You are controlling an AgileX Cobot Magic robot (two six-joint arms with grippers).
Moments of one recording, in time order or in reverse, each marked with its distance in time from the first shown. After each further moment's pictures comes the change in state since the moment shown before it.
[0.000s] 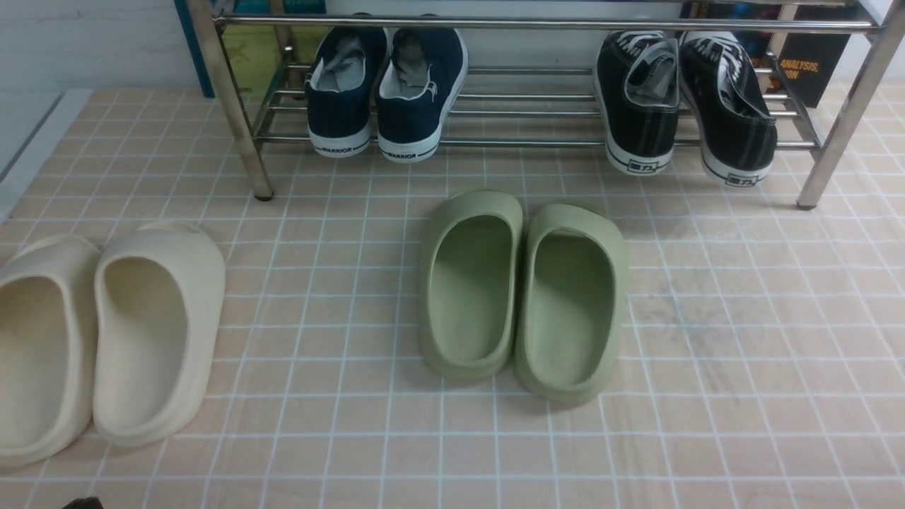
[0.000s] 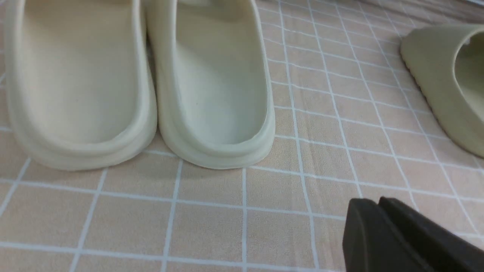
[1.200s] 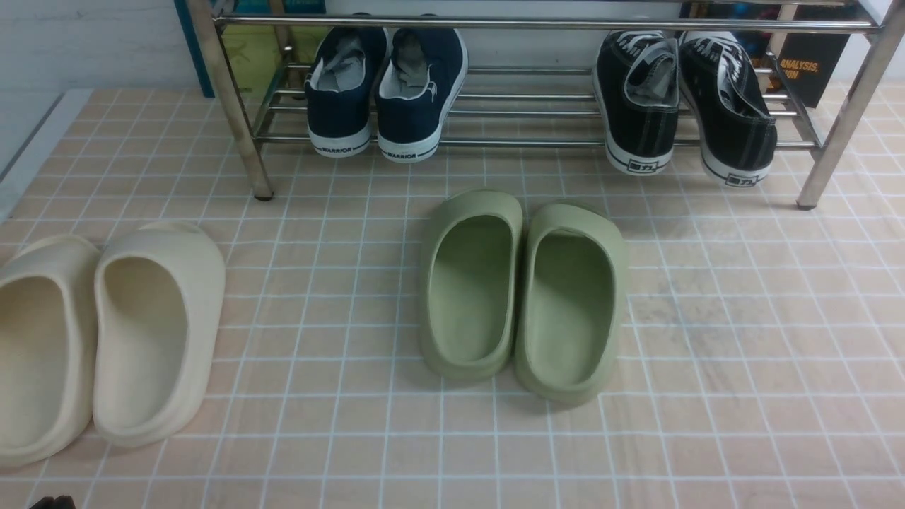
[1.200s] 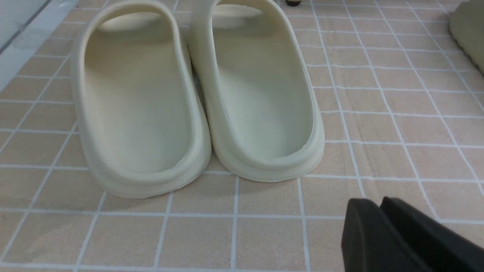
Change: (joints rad) right arm 0.000 0.000 0.000 0.000 0.000 0.000; left arm 0.128 0.000 -0.001 -0.026 0.000 0.185
